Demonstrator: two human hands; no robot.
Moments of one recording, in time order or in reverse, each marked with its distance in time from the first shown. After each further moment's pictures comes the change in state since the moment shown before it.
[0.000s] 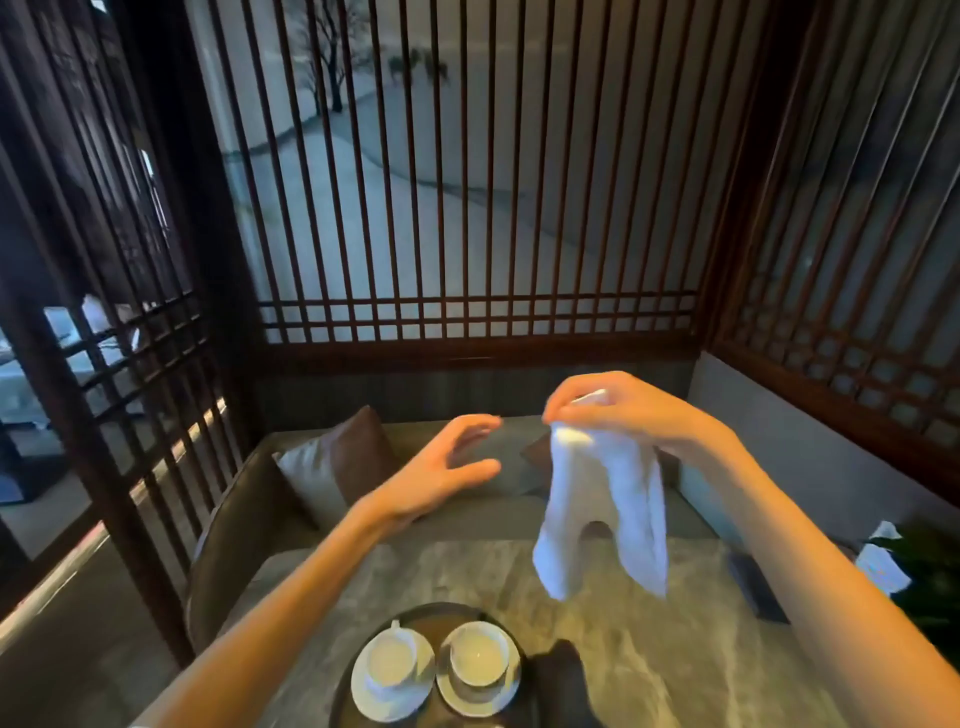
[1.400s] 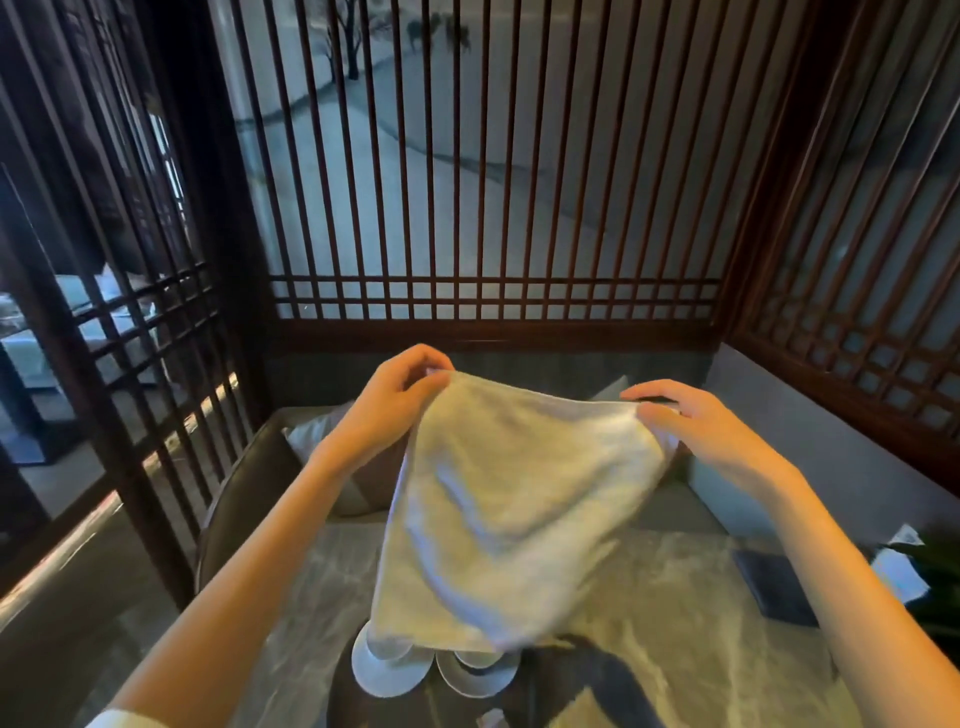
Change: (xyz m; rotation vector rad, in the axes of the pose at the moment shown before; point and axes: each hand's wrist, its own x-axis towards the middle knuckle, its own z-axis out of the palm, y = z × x) left_hand 0.015 0.019 -0.058 0.261 0.382 0.091; right_hand -0.025 0.078 -0.017 0.078 0.342 0.195
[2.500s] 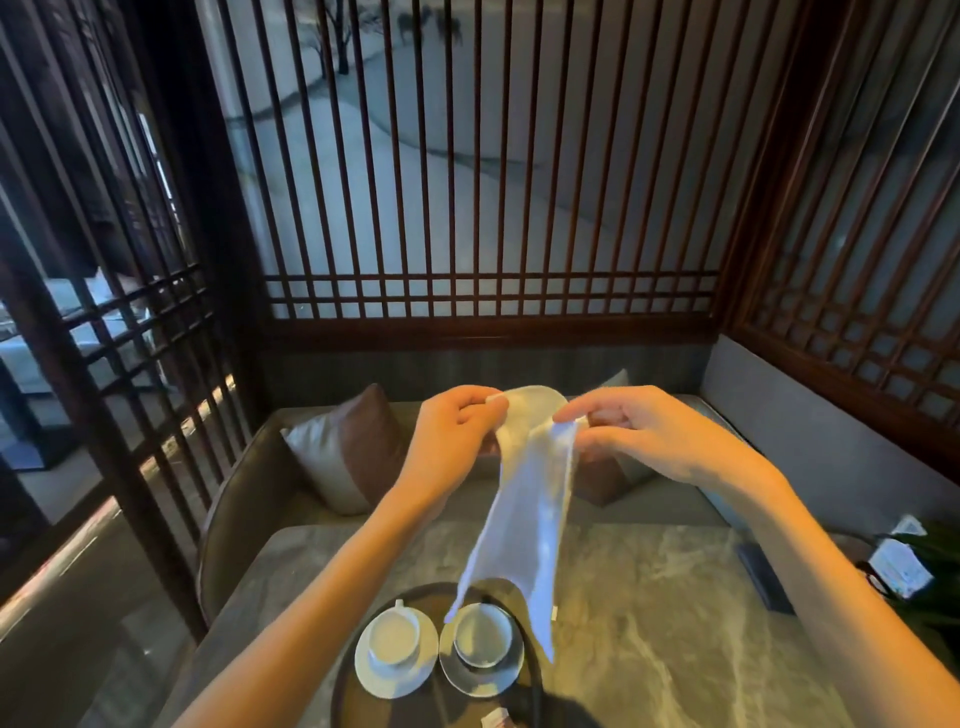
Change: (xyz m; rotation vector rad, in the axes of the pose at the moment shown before) left_hand -0.031 0.034 0.069 -0.275 0.112 -0.198; right_hand -0.019 -0.063 0.046 -0.099 -0.240 -0.151
